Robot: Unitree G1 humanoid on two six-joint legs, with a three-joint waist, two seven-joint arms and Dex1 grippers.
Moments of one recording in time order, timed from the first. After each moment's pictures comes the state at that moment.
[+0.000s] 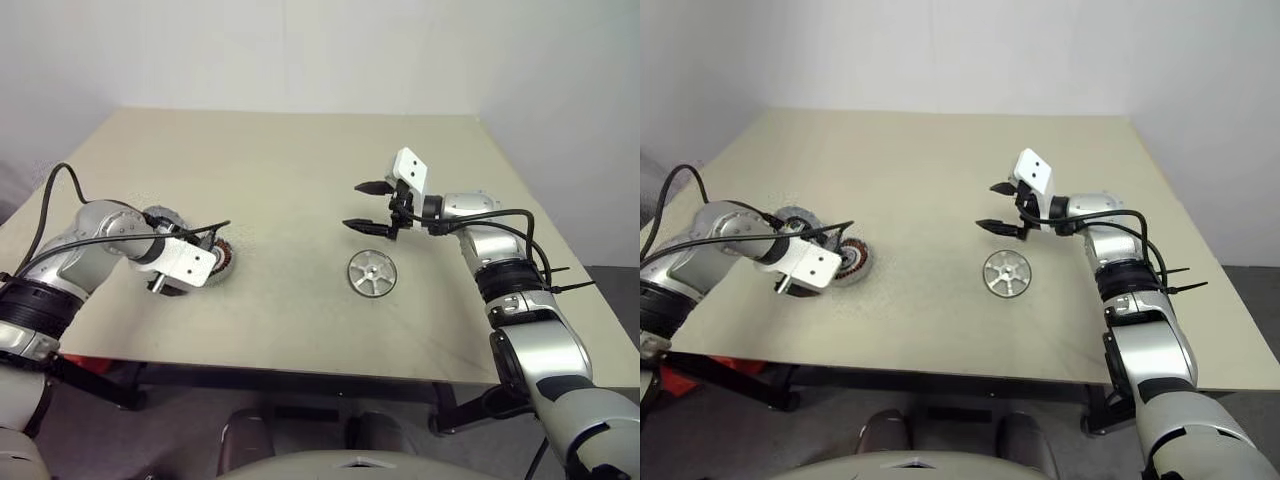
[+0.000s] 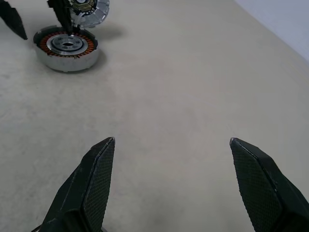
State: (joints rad) left arm -0.66 0.97 -0.38 0.29 0.41 -0.28 -1.33; right arm -0.82 -0.44 0.10 0.66 0.11 -0.03 1.16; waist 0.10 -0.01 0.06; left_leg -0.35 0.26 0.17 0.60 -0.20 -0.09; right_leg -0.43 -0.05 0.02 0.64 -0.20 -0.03
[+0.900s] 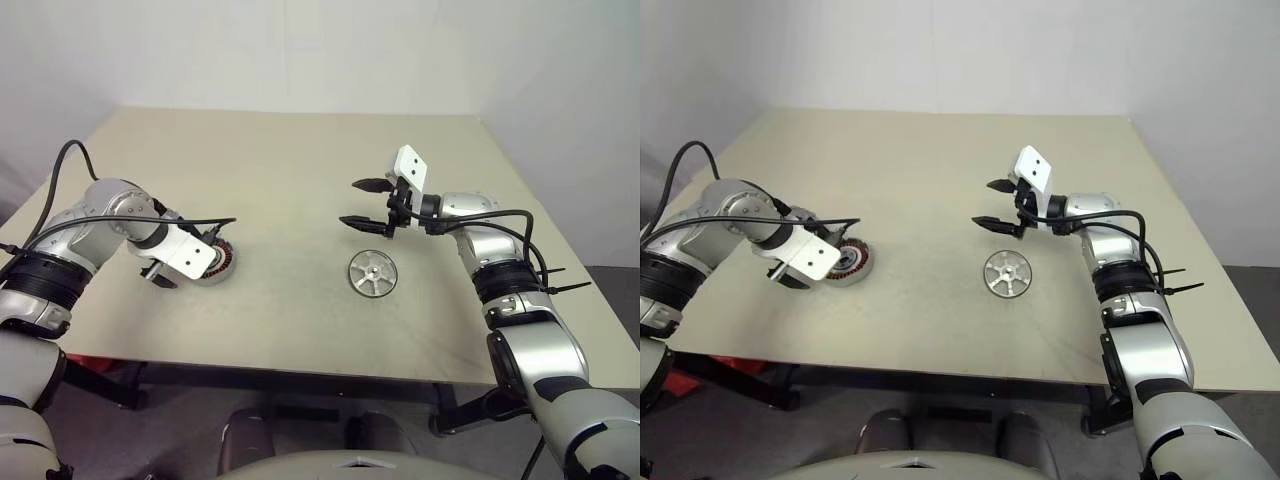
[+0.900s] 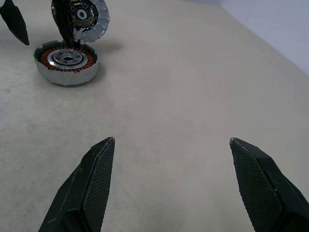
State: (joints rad) left arm -0.79 0.94 -0.45 0.41 0.45 -0.40 -1.45; right arm -0.82 -0.42 0.09 0.66 0.14 -0.04 1.15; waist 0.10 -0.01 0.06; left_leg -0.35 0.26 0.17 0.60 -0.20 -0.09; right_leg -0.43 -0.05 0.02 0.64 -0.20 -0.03
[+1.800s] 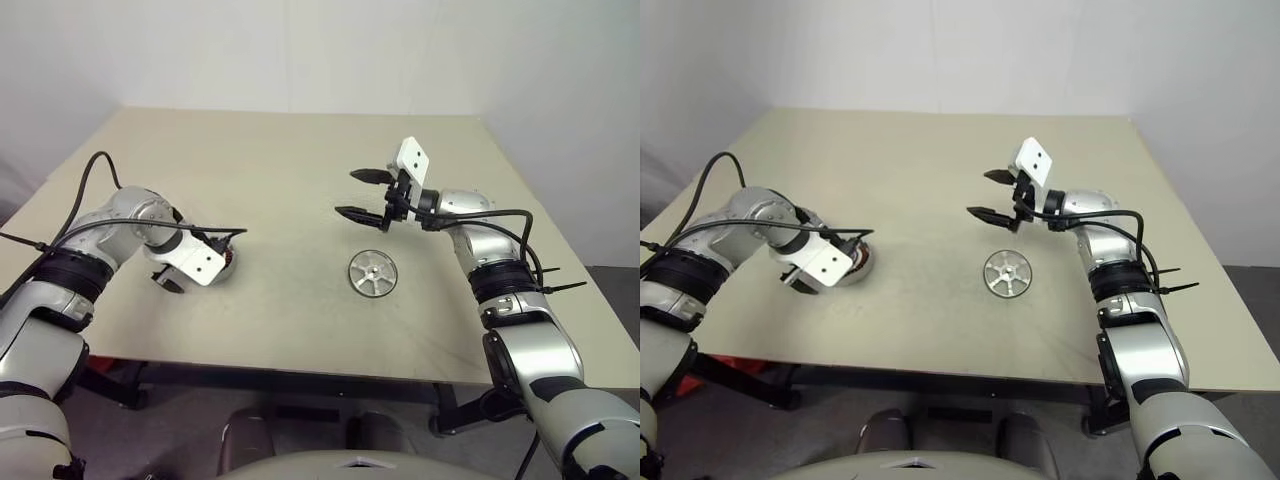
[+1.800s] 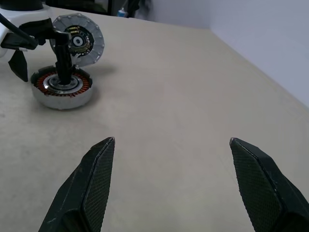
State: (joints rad) left arm -0.86 0.84 -0.53 0.59 0.53 -0.49 -1.40; right arm -0.82 -0.40 0.08 0.63 0.19 -0.06 1.11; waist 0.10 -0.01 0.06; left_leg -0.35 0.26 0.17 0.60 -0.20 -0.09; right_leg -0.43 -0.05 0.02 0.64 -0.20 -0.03
